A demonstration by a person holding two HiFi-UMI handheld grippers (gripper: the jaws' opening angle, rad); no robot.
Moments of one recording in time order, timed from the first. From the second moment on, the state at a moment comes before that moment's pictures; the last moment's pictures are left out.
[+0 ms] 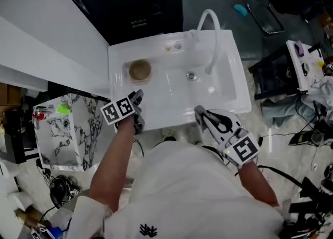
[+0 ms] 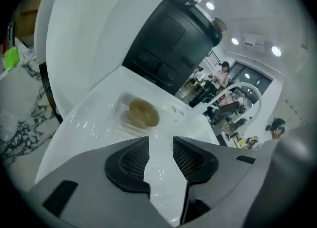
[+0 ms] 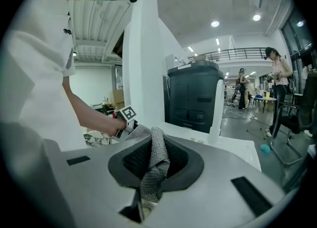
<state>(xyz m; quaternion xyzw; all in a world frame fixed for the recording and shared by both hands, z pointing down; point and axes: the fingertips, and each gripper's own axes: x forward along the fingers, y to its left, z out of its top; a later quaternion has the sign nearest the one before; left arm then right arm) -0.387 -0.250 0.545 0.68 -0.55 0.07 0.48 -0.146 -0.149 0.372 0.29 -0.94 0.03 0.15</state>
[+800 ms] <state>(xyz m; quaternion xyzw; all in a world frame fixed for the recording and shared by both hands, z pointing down) -0.428 -0.333 0.645 0.55 -0.55 -0.01 0.62 -0.153 -0.183 0.387 0.38 -0.90 0.09 0.18</state>
